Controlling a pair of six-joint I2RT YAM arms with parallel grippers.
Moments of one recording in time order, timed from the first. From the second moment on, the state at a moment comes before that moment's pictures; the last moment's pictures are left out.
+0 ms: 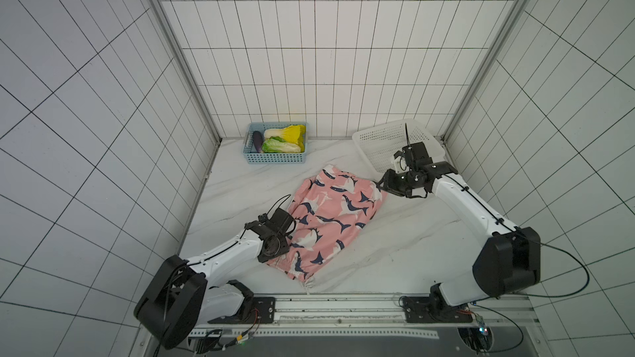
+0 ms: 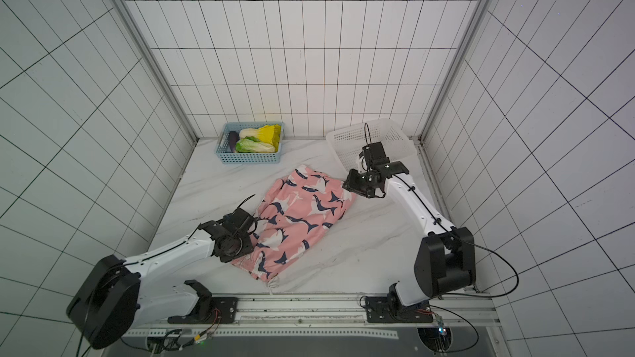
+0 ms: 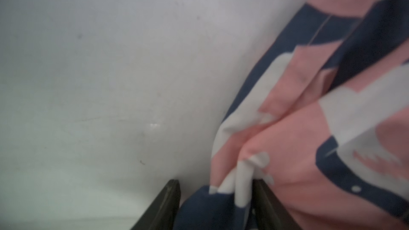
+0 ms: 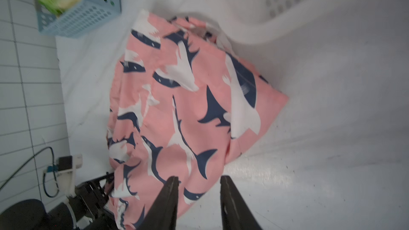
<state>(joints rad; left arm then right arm) -0.55 1.24 0.56 -0.72 -0.14 -0.94 0.39 1.49 1.18 -0.80 -0.35 0.46</state>
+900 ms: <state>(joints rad) -0.62 1.35 0.61 -0.49 -0.08 -0.98 0.53 2.16 1.69 -0.77 -0.12 0.44</state>
